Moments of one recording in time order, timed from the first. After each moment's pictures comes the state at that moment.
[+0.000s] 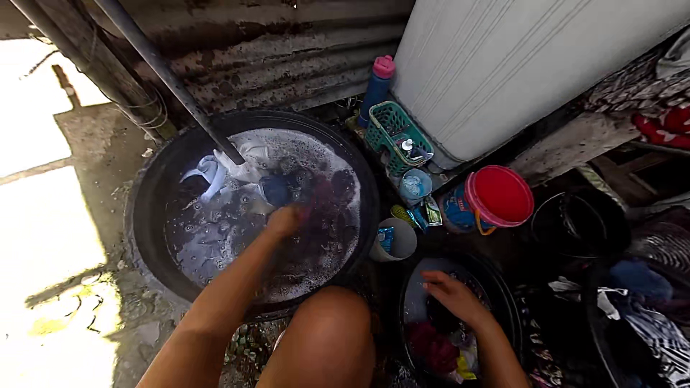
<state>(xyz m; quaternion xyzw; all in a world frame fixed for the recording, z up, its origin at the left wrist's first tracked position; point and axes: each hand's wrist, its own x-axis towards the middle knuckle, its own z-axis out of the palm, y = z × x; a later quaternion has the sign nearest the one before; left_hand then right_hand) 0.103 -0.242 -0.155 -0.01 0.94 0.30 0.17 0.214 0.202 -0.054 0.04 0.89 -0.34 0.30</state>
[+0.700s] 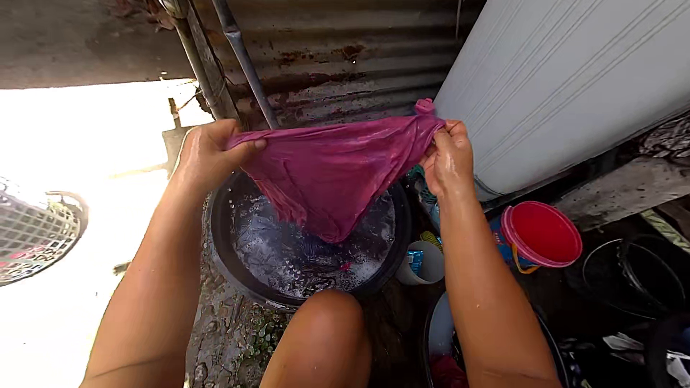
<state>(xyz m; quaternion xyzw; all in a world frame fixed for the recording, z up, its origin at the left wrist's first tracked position) 0.196 -0.381 0.113 0.02 0.92 0.30 -0.25 0.049 -0.025 0.104 -0.13 0.62 -0.77 -0.05</state>
